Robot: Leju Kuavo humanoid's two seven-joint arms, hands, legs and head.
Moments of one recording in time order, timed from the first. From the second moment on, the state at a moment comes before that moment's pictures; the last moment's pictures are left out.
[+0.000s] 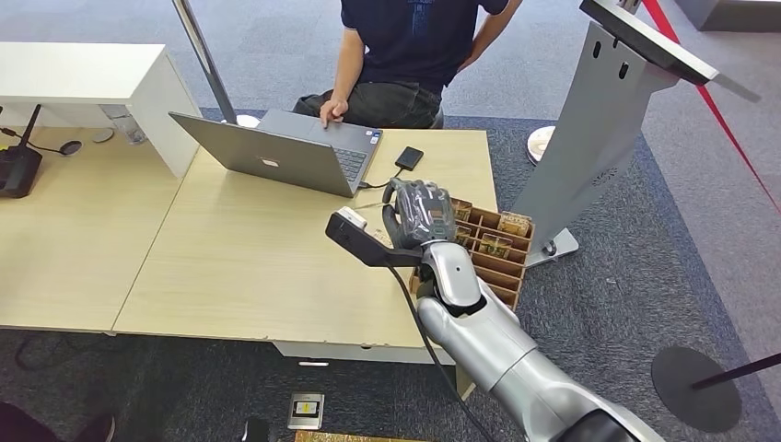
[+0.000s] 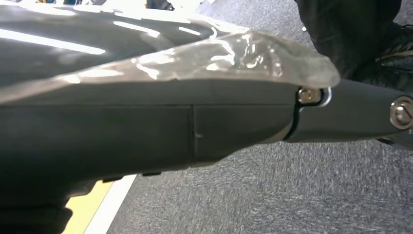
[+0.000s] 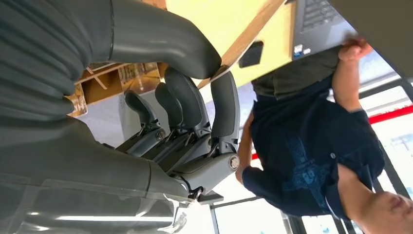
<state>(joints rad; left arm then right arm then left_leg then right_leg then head) -0.18 -0.02 -1.15 -0.28 0.73 0.65 0.05 -0.73 0.16 0.75 -0.77 1.15 -0.38 0.33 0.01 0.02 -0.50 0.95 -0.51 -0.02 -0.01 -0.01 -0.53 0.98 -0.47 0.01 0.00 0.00</state>
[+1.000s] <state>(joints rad) -0.19 -0.03 -1.15 -0.28 0.71 0.65 0.10 -0.75 0.22 0.73 -0.52 0.94 -0.46 0.29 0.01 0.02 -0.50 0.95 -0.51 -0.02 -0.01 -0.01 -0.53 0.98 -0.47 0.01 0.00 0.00</state>
